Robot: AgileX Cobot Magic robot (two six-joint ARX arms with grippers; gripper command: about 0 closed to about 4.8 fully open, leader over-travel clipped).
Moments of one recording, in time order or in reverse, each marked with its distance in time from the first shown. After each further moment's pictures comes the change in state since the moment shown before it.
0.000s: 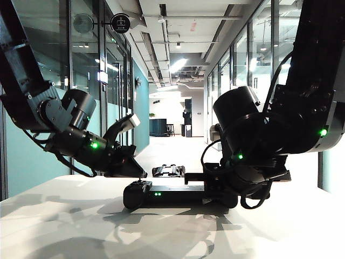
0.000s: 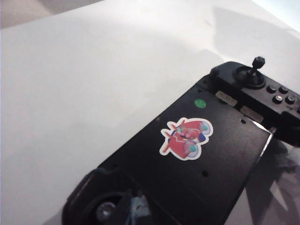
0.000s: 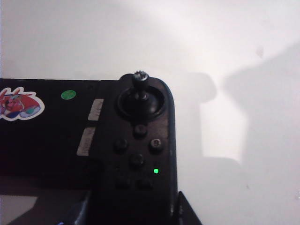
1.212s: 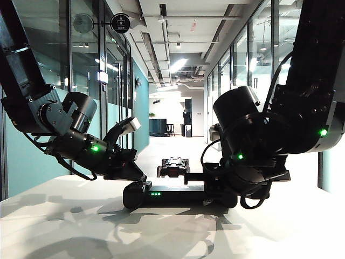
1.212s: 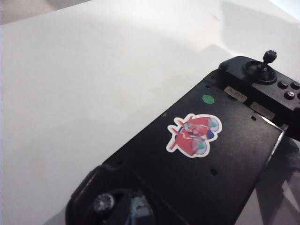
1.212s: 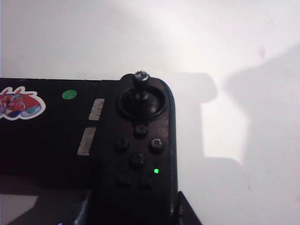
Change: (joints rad) left arm -0.003 0.011 0.000 0.014 -0.025 0.004; right arm 0.000 0.000 0.000 0.002 -0.003 -0.003
